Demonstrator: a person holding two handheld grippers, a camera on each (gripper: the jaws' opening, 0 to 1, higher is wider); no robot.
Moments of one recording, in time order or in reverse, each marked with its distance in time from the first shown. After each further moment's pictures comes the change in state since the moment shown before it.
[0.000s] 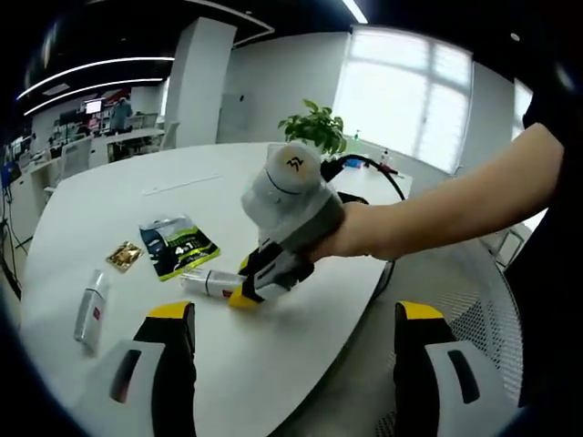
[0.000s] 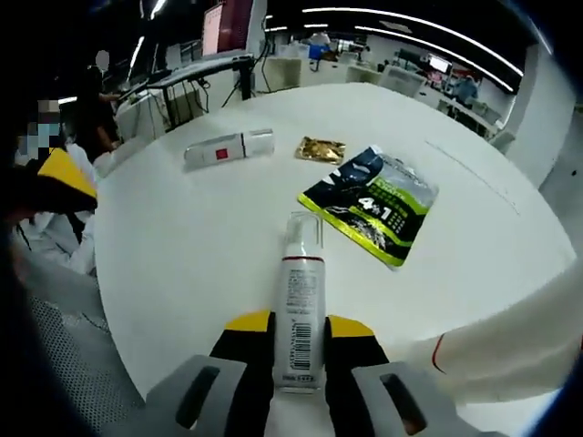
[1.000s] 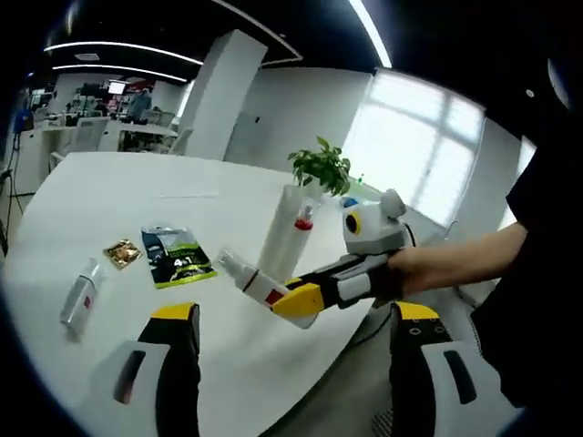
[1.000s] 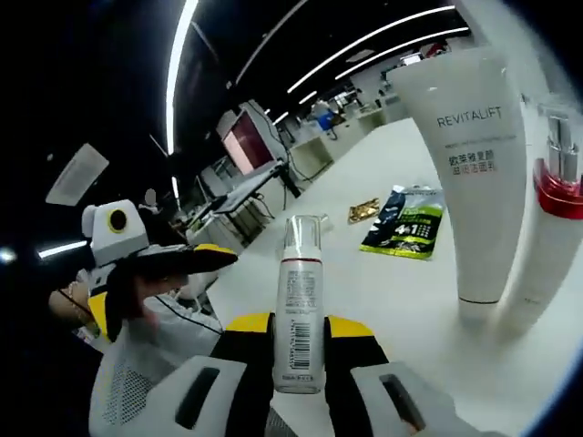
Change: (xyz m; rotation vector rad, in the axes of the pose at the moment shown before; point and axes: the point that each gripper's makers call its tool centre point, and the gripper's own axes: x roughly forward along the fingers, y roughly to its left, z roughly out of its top) left arm -0.019 0.002 0.039 -0.195 -0.171 -0.038; right arm -0.110 0.047 0.010 0.309 -0.378 0.468
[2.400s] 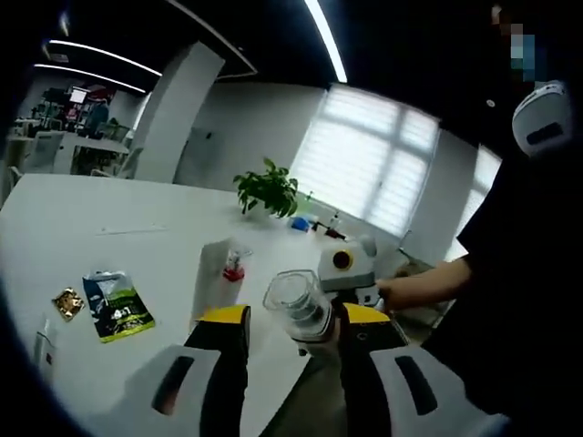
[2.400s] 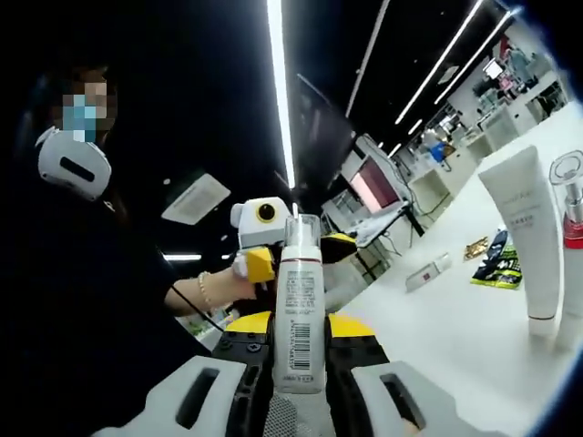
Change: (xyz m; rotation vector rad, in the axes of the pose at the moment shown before) left arm 0.028 -0.083 0.059 0.047 -0.050 -0.268; right arm -0.095 0.086 0.024 -0.023 -0.181 0.599
